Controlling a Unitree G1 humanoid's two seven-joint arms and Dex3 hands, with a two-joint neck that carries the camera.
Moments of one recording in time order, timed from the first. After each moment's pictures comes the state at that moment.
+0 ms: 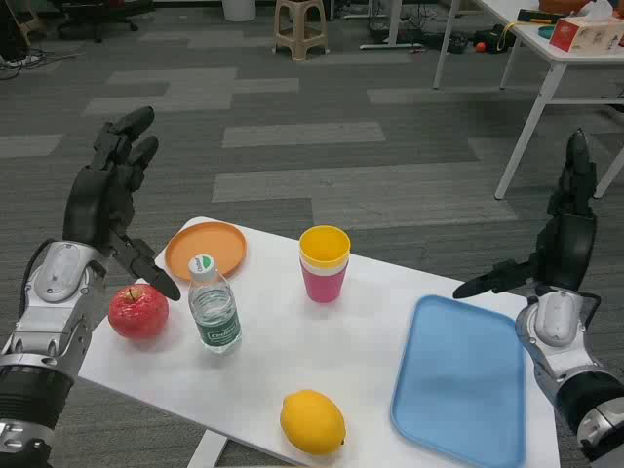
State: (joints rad) left arm -0.31 0.33 0.09 0.28 -0.24 -0.36 -0.10; right arm -0.42 -0.54 0.40 0.86 0.44 -1.05 -0.56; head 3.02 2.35
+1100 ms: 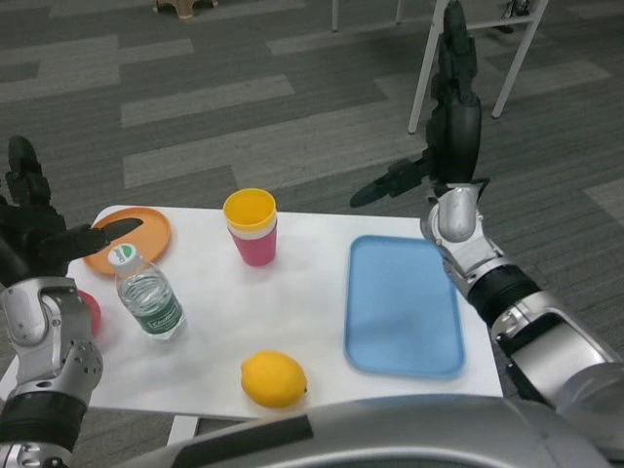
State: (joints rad) left arm -0.34 0.21 -0.05 0.50 -0.58 -0.71 0.03; right arm -0.35 -0.50 0.21 0.47 0.24 -0.89 -0.53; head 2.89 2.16
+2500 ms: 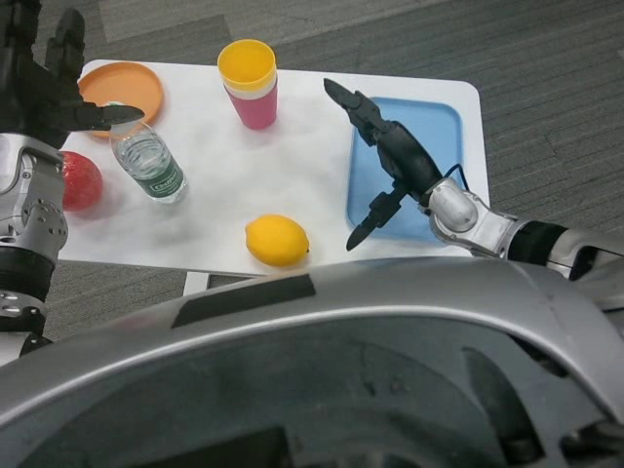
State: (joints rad) left arm -0.39 0.37 -0.19 0.56 -0.70 -0.38 -0.22; right arm -0.13 -0.71 0.88 0.42 0.38 -0.81 -0.36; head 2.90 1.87
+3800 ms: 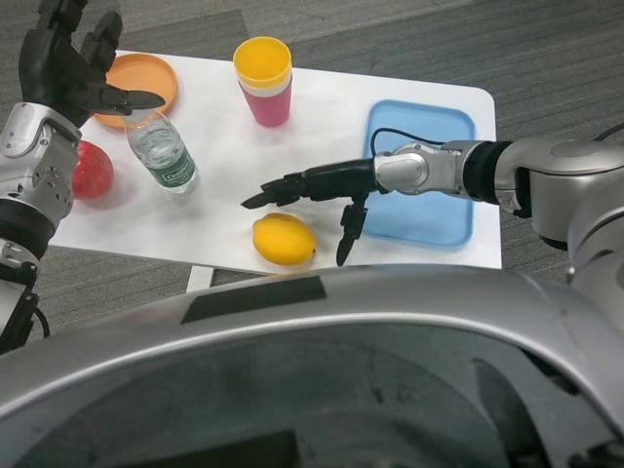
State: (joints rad) left arm -0.56 0.43 -0.41 0.80 -0.84 -0.40 -0.24; right arm -0.67 -0.59 1.44 0.71 0.24 -0.79 0.15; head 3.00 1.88
